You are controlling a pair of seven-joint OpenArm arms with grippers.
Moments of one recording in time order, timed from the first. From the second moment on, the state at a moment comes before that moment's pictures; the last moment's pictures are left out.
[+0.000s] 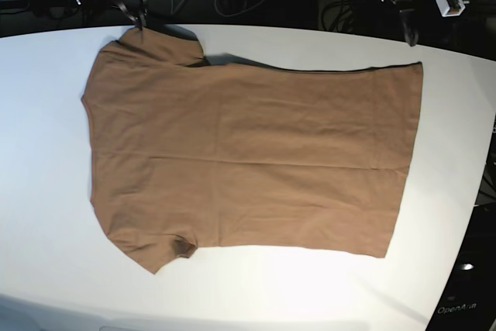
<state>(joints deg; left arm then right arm) 51.5 -14.3 -13.0 94.5 -23.3 0.6 -18.7 -45.6 6.0 10.1 76.0 -24.9 1.8 48.2</state>
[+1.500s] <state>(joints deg) 36.5 -16.2 -14.1 88.2 -24.2 -0.1 3.0 -45.6 6.0 10.1 76.0 -25.2 1.8 48.2</state>
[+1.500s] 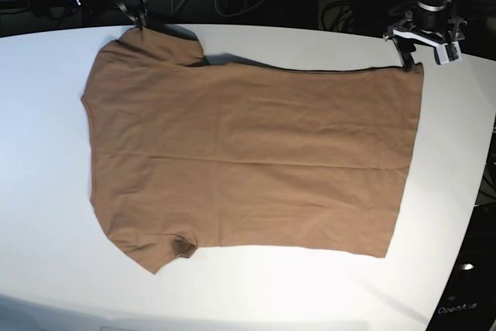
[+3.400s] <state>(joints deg) 35.1 -15.7 -14.1 87.6 -24.2 -6.1 2.9 -46.1 6.0 12.0 79.8 -25.1 1.7 48.1</state>
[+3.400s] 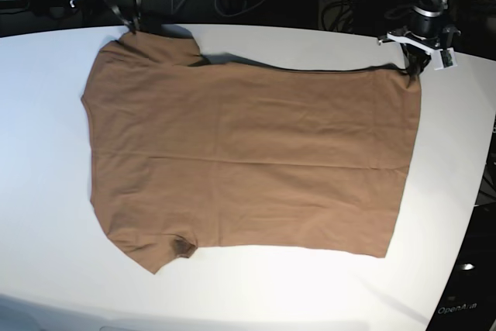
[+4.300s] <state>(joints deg) 30.8 -15.7 -20.9 93.3 -23.7 -5.7 17.1 -38.5 6.0 12.5 83.4 -25.2 6.8 42.6</state>
